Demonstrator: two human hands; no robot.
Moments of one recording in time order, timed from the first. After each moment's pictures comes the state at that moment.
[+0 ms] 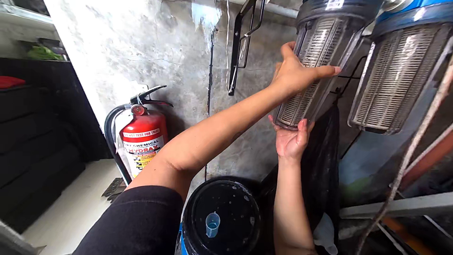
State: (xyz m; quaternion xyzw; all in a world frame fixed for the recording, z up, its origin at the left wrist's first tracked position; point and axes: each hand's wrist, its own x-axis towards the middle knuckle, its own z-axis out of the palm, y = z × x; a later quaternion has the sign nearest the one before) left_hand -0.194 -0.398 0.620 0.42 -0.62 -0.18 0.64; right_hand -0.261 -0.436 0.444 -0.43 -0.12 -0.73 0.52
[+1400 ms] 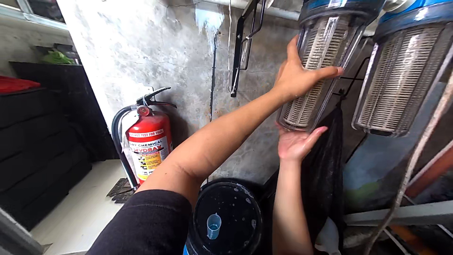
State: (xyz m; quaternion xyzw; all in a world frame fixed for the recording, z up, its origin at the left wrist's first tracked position) left_hand -0.198 -0.411 0.618 0.39 -0.64 -0.12 0.65; right_hand -0.263 -0.448 0.434 -0.48 -0.07 -0.74 0.48
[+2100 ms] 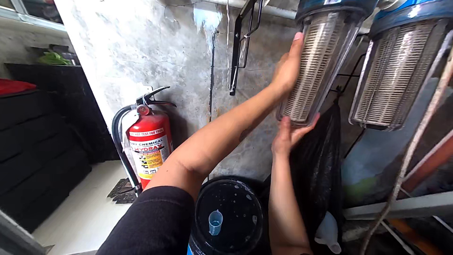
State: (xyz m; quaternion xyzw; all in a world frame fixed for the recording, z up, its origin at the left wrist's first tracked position) left_hand -0.204 -0.401 0.616 0.36 -0.56 -0.28 0.69; right_hand -0.240 -0.442 0.430 -0.47 -0.03 -0.82 0.32
